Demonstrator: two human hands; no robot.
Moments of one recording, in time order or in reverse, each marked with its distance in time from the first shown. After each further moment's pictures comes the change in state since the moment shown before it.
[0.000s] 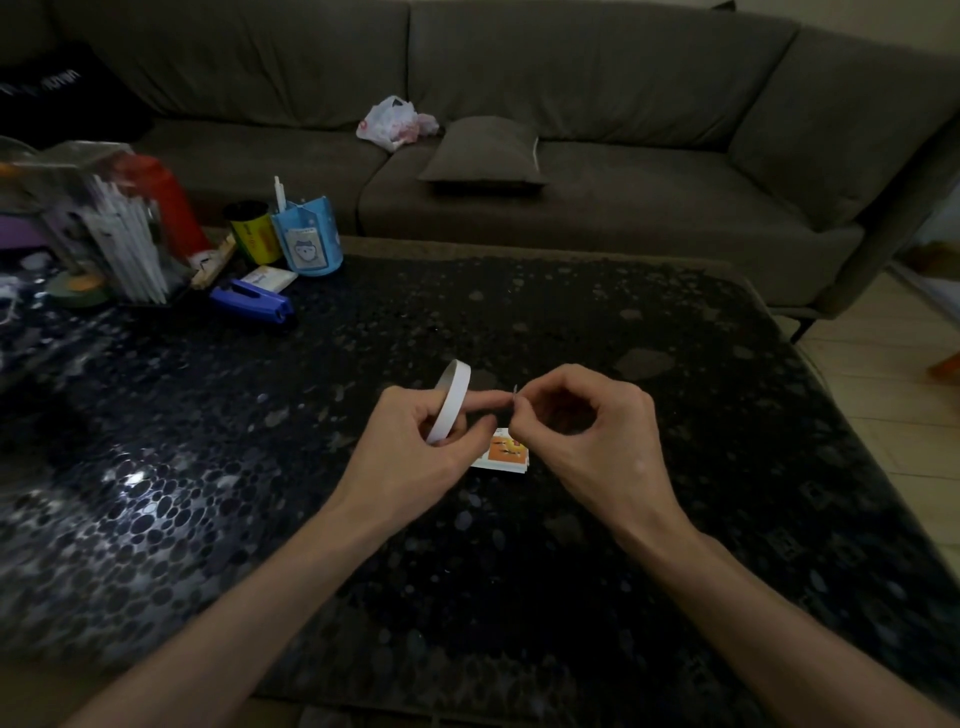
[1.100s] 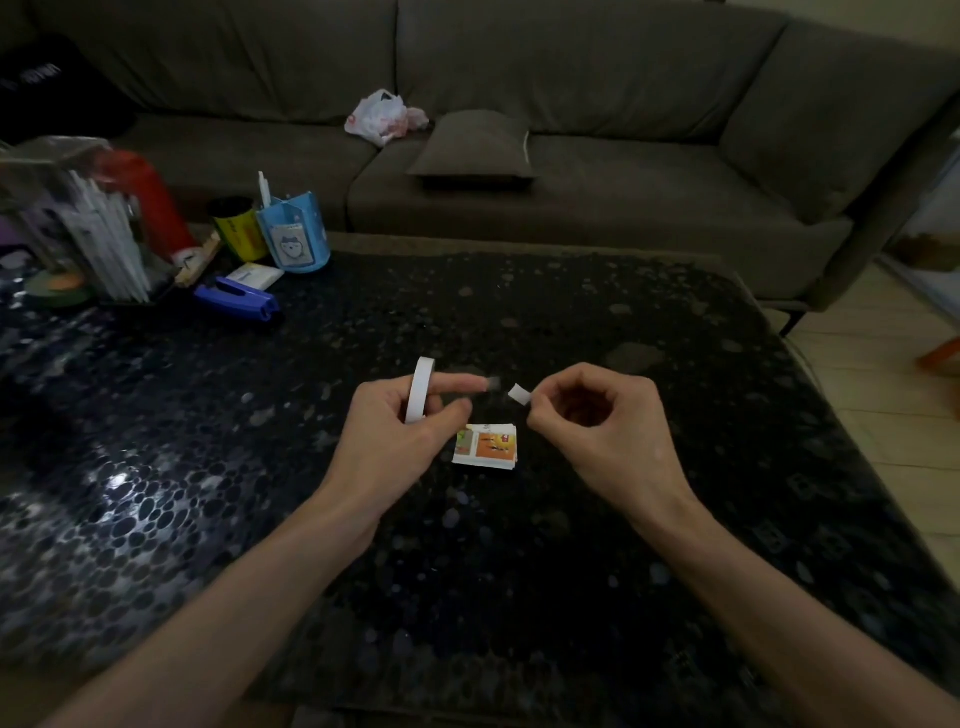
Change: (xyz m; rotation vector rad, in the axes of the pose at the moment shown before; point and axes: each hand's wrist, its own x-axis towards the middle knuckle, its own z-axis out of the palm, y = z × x) left_hand 0.009 -0.006 0.006 -0.126 0.102 -0.234; right_hand 0.001 0.017 -0.015 0.101 -0.036 0.182
